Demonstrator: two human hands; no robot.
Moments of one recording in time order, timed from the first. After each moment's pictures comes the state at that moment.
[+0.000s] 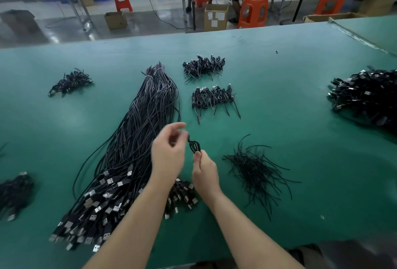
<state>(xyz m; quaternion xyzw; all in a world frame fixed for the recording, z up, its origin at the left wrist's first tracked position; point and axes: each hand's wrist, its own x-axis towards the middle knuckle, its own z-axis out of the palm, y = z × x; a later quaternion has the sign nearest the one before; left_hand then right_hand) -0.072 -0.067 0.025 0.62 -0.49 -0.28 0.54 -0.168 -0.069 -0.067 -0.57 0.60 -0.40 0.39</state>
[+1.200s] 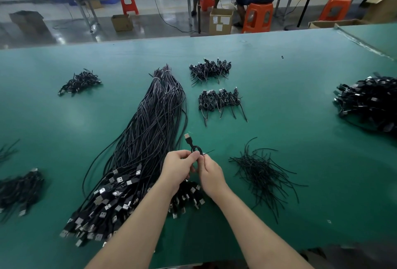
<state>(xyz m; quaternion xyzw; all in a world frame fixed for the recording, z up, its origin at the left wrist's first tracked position) -0.056 -0.067 -0.017 0.66 -0.42 -0.48 0.40 -0.173 -0.069 -0.050 -0.62 0.58 -0.31 0.44</state>
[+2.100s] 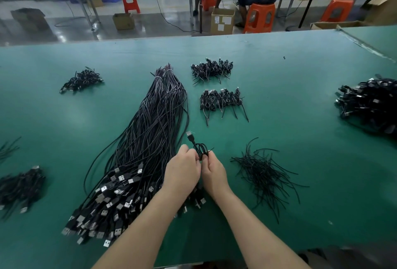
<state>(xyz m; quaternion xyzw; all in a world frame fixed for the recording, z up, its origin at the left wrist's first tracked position) -0.068 -0.055 -0.014 0.70 -0.68 -0.08 0.21 -0.171 -0.066 -0.048 -0.59 0.61 -0.34 0.41</state>
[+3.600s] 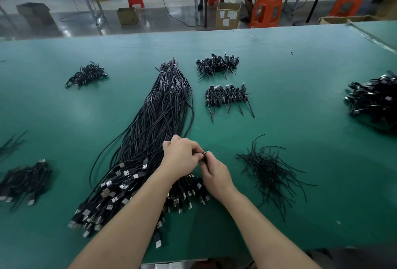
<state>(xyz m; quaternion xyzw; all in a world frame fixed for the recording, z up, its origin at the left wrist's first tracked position) -0.038 -0.081 -0.005 0.69 -0.68 -0.19 0.15 -0.177 -0.063 -0.062 -0.69 0.54 -0.28 0.38</state>
